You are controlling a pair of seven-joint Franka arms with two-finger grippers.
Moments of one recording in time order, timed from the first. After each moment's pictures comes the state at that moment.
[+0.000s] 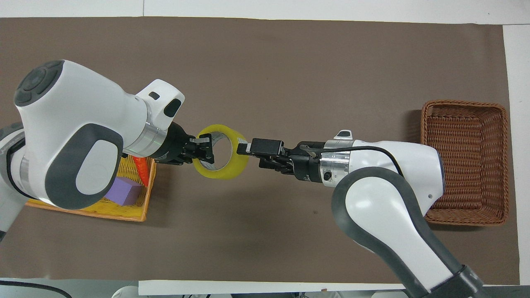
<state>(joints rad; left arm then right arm) -0.41 -0.01 -0.09 -1.91 -0.46 1.83 -0.43 0.61 -0.09 -0.07 -2.21 1.37 2.38 -0.08</state>
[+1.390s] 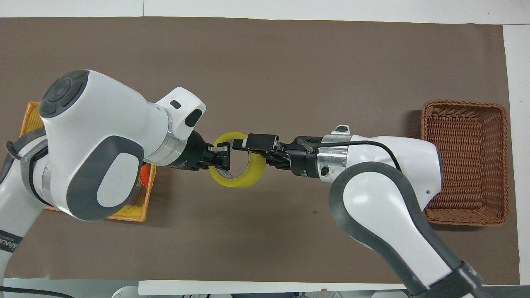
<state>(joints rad) -0.46 -0.01 -0.11 -1.91 -0.48 1.86 -0.43 0.61 -0.07 -0.07 -2.17 1.38 2.38 -0.08</state>
